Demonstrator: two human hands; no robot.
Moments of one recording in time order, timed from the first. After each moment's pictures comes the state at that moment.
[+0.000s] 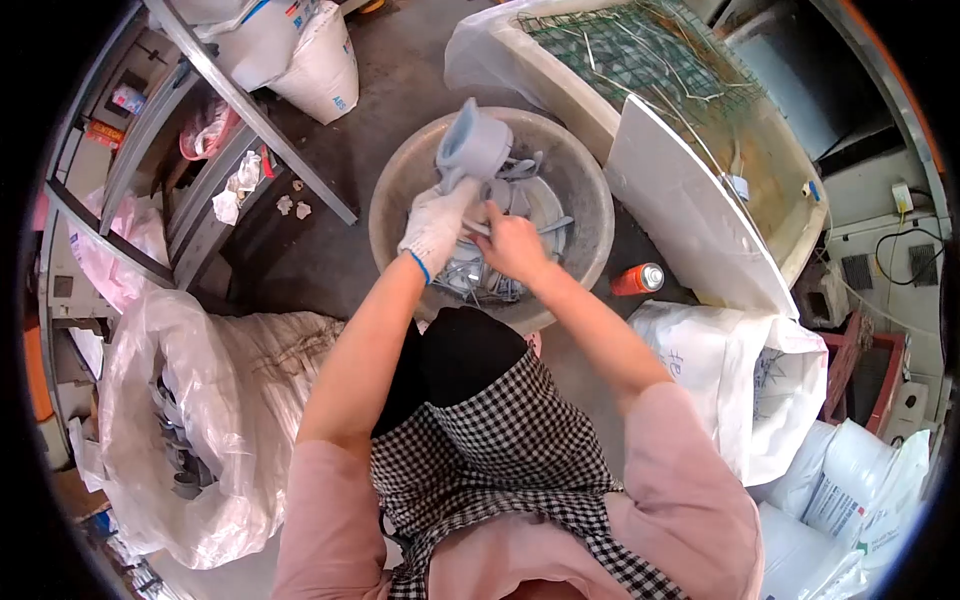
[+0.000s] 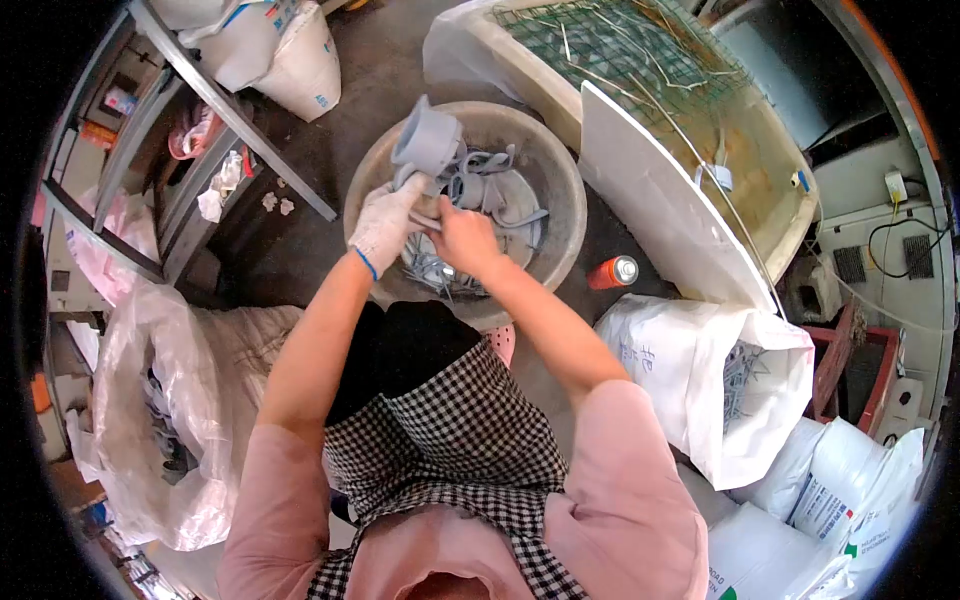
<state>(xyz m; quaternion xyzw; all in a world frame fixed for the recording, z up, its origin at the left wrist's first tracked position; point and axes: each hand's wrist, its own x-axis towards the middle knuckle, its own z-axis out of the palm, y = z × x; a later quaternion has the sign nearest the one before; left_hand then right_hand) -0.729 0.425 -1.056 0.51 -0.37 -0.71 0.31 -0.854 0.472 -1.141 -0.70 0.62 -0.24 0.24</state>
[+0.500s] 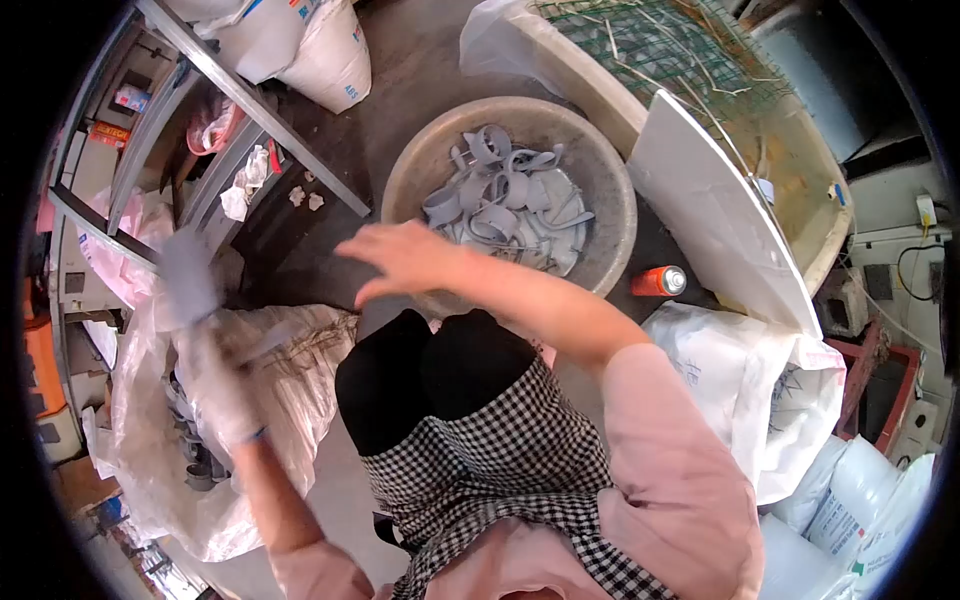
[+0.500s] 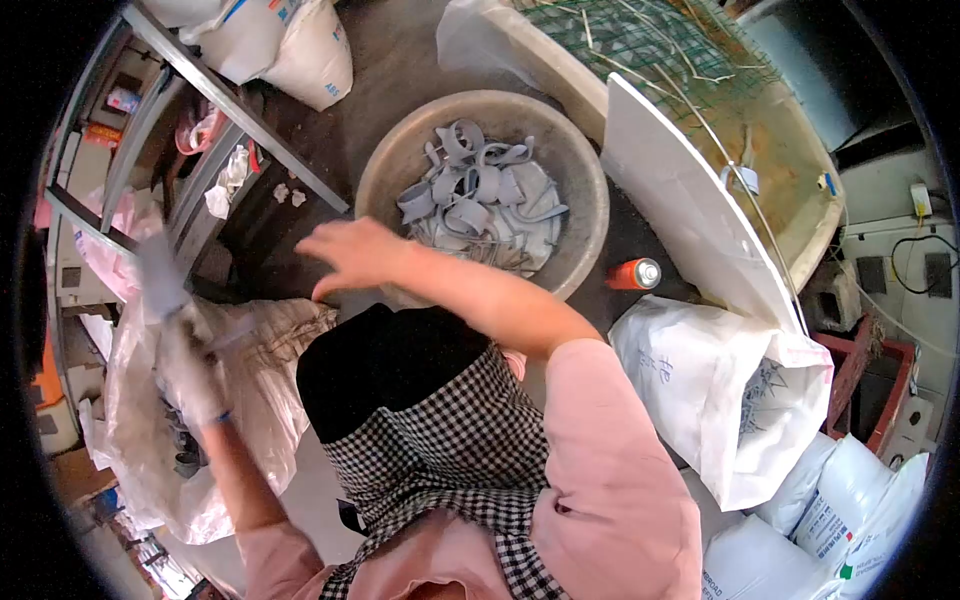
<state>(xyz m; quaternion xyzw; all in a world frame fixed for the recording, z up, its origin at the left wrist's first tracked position) -0.497 0.518 -0.956 0.74 -0.41 -0.15 0.51 -0.749 0.427 -1.099 -0.84 0.29 -0.40 0.22</state>
